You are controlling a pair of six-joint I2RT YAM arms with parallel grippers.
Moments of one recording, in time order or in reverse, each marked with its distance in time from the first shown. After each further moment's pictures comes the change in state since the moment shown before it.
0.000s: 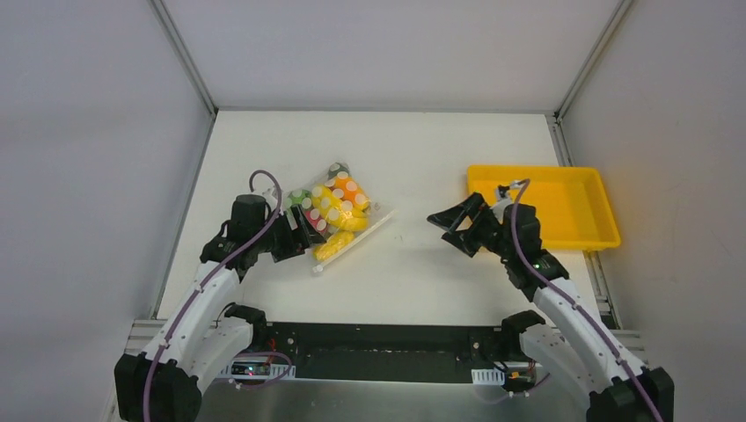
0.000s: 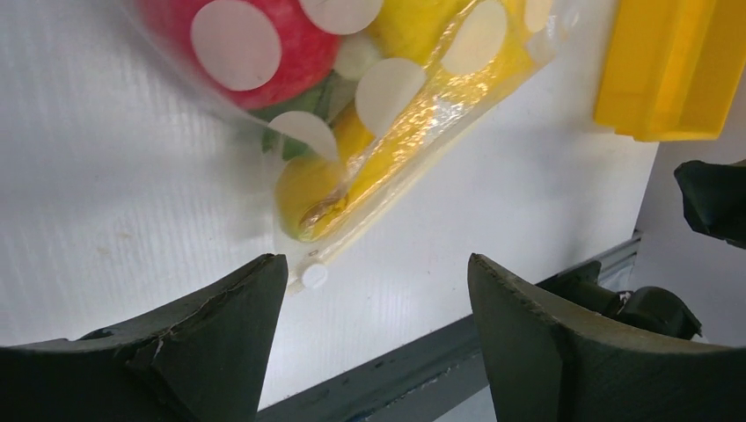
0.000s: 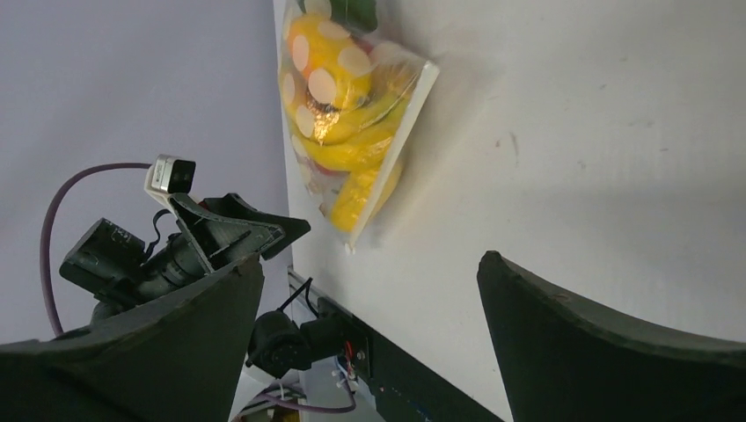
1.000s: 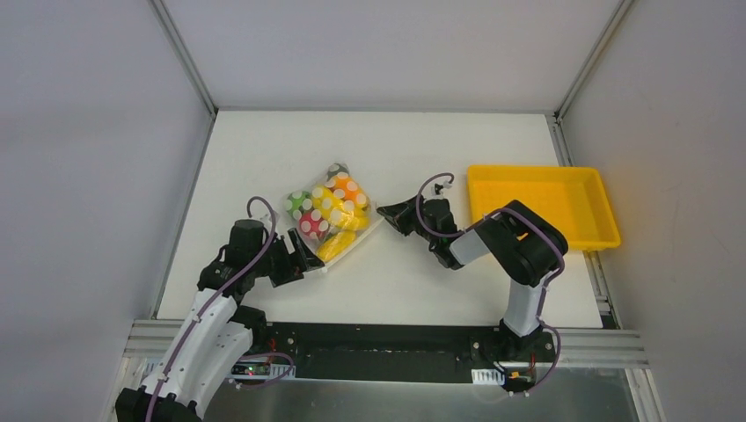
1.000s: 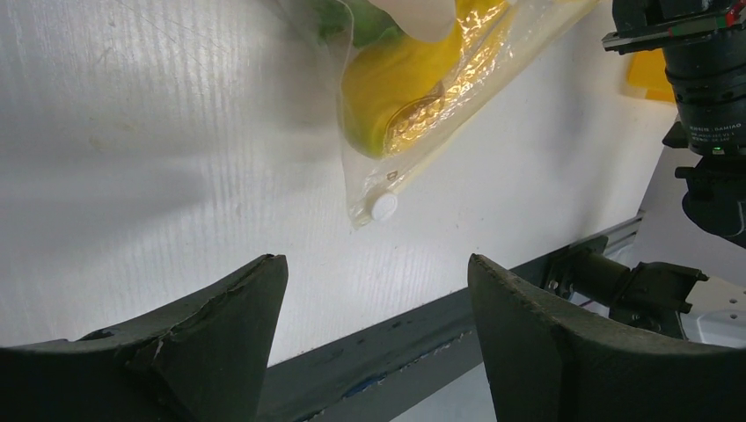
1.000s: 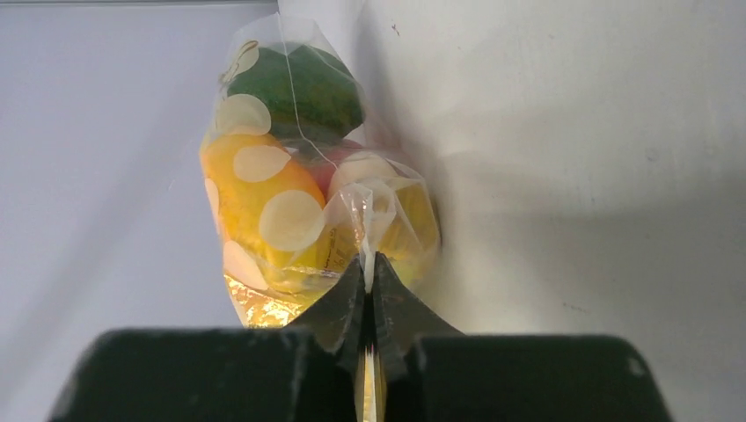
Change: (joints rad) left arm 0.000 -0.248 -0.178 -0.120 0.002 -0.057; right arm 0.370 1.157 0.108 1.170 0.332 0.395
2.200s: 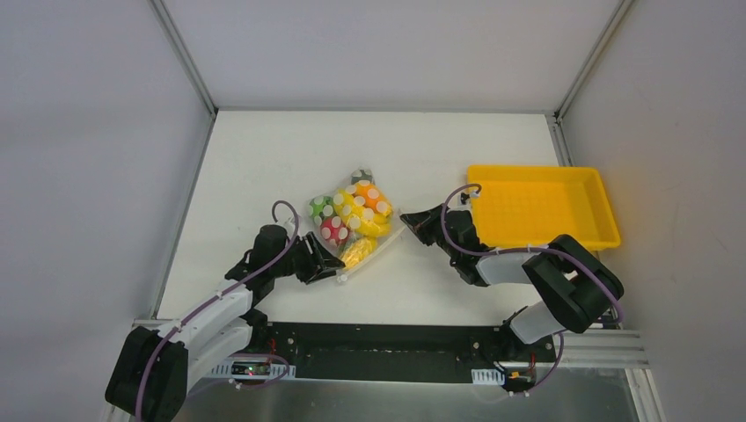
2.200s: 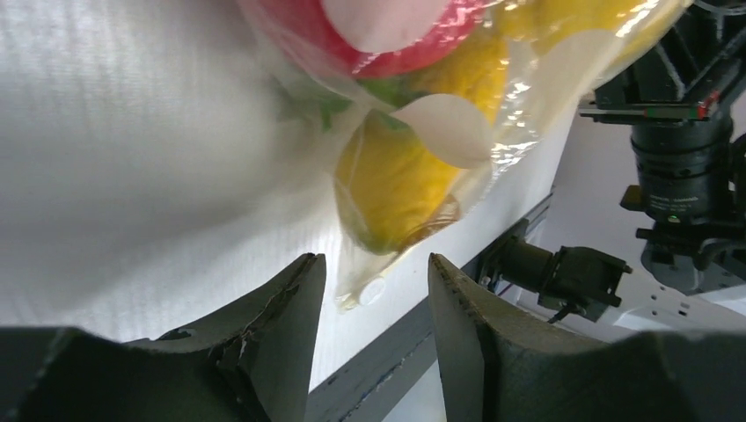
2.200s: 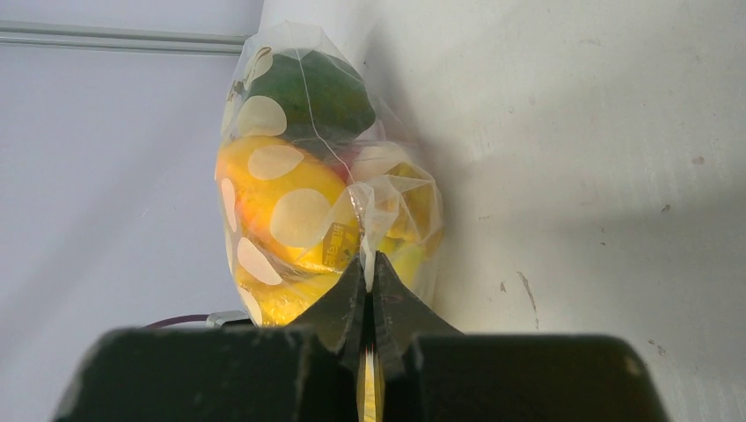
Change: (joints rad) left arm -0.184 0.240 -0.227 0.668 0.081 -0.317; right arm 0.002 -0.385 -0.220 -0.200 0.172 -0.081
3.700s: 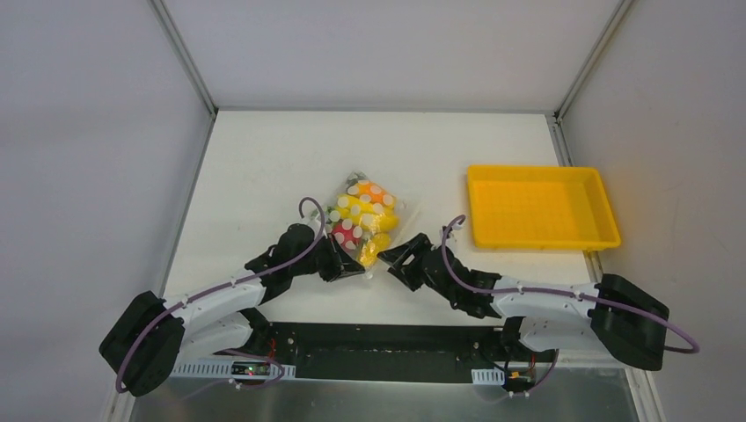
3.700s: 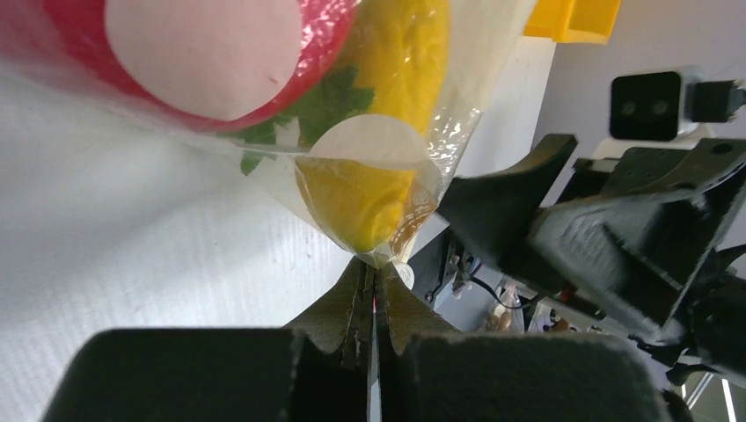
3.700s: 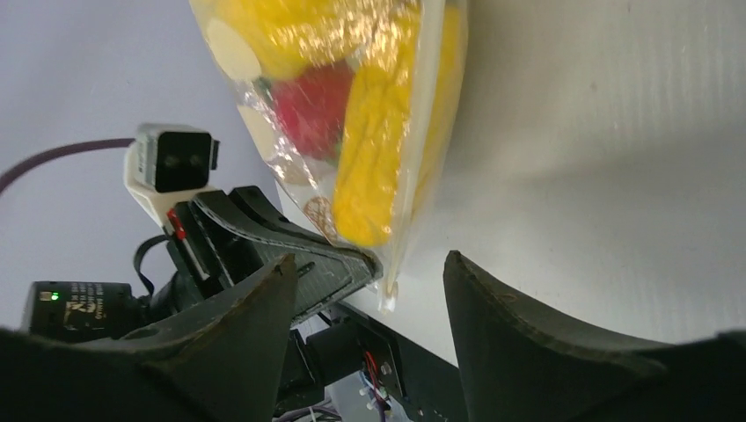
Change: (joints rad) left arm -0.283 0.138 0.075 0.133 -0.141 -0.139; right arm 0.426 -0.376 -0.016 -0.511 0.209 0.205
